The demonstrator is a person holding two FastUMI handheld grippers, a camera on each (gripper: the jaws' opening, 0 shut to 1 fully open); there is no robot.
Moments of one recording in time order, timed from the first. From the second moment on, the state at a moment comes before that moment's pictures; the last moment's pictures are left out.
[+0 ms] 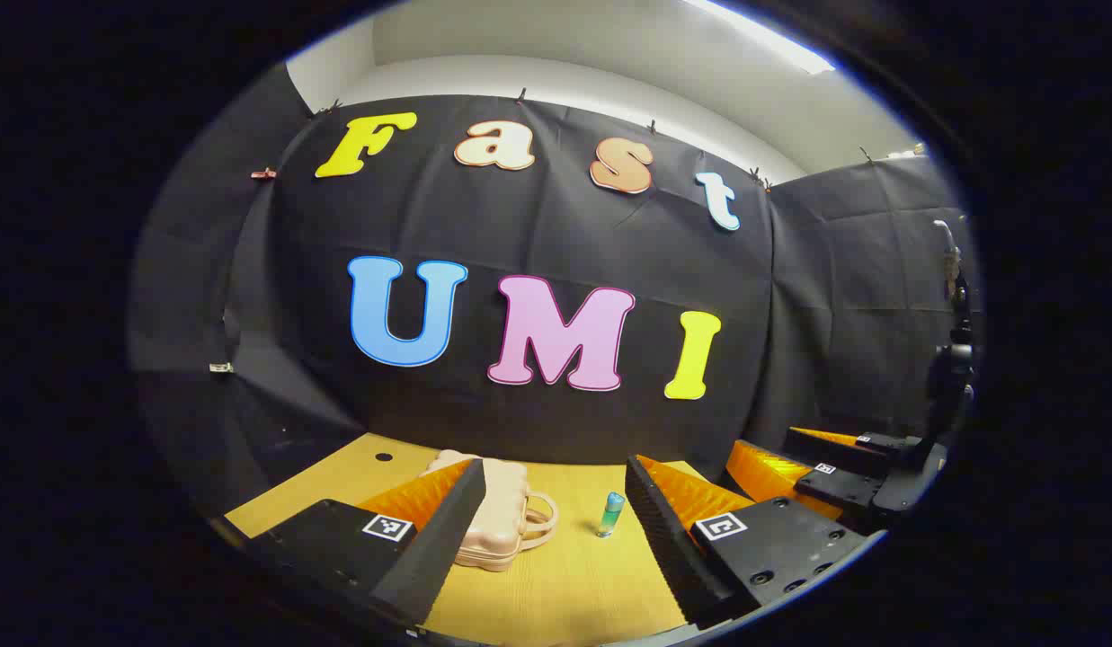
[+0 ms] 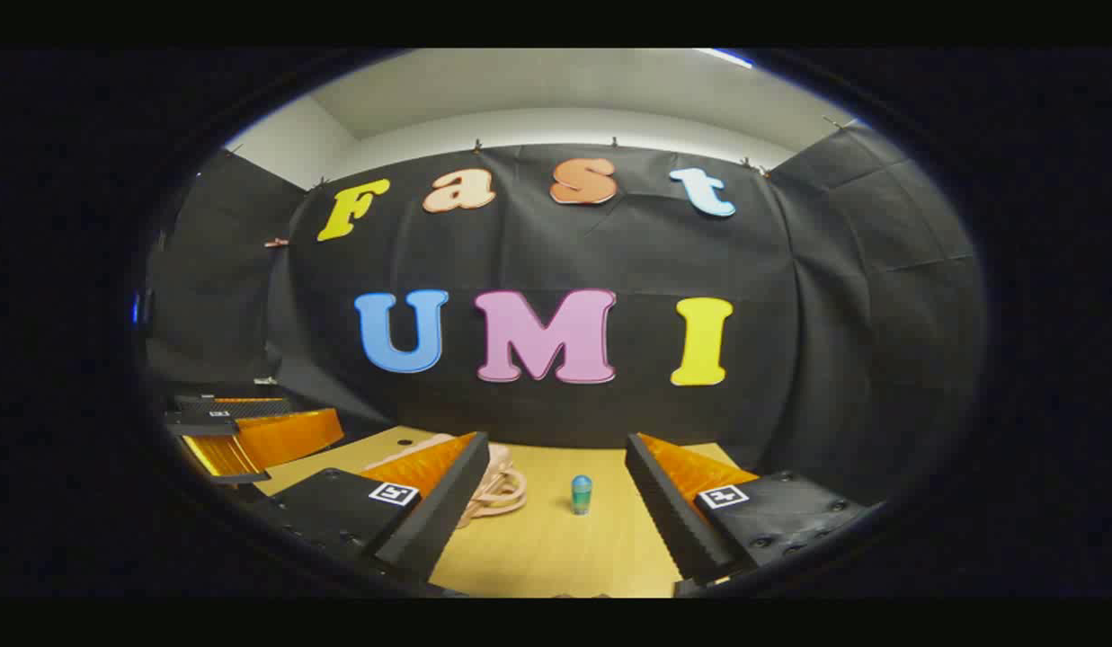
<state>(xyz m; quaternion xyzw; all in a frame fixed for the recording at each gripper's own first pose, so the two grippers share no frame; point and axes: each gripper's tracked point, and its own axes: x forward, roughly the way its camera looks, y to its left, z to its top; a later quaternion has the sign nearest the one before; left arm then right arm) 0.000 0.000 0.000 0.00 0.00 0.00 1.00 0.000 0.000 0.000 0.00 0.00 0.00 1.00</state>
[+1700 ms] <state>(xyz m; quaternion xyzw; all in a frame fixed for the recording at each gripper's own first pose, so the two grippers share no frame) 0.246 -0.002 -0.185 0.08 0.21 -0.02 0.97 0.142 -0.090 -0.069 -0.01 0.04 -0.03 1.00</state>
